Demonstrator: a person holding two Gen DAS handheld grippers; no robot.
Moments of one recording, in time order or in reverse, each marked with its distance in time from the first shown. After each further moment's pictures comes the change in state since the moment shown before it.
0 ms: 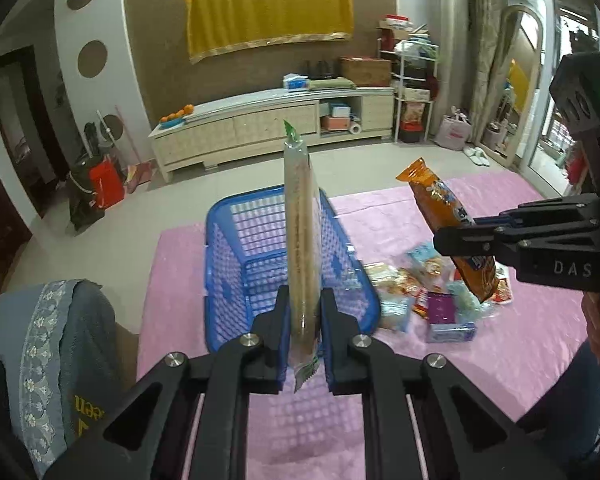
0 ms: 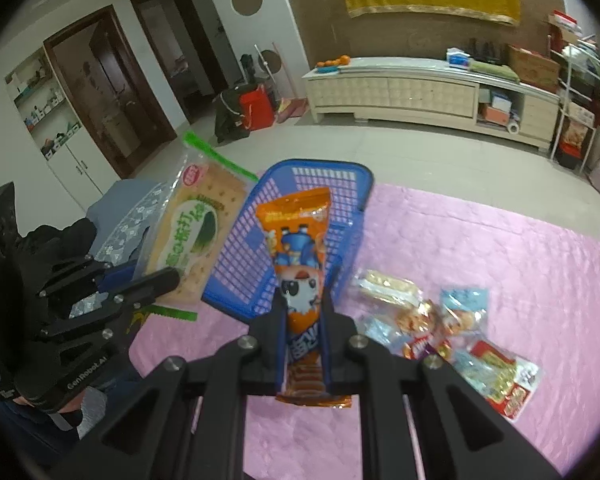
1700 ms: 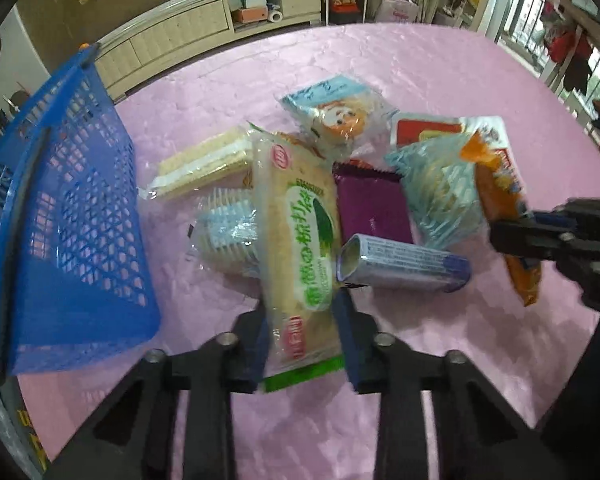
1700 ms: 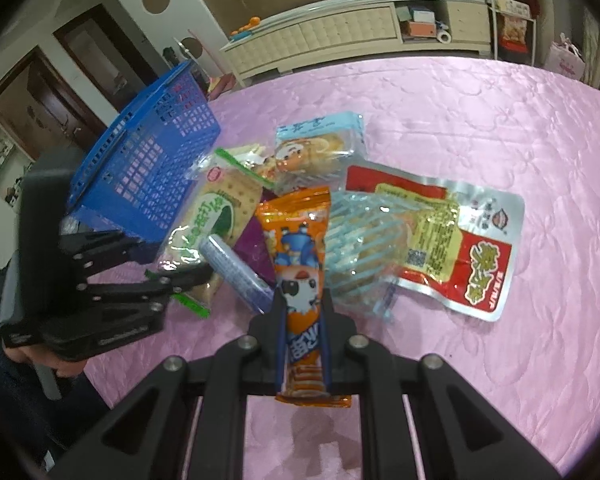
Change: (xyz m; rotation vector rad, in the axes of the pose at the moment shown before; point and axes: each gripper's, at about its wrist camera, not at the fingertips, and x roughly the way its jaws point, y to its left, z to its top) left arm 0.182 -0.160 -0.053 0.180 0.375 -0.163; right arm 0.024 -0.176 -0.158 0.272 0.063 -0.059
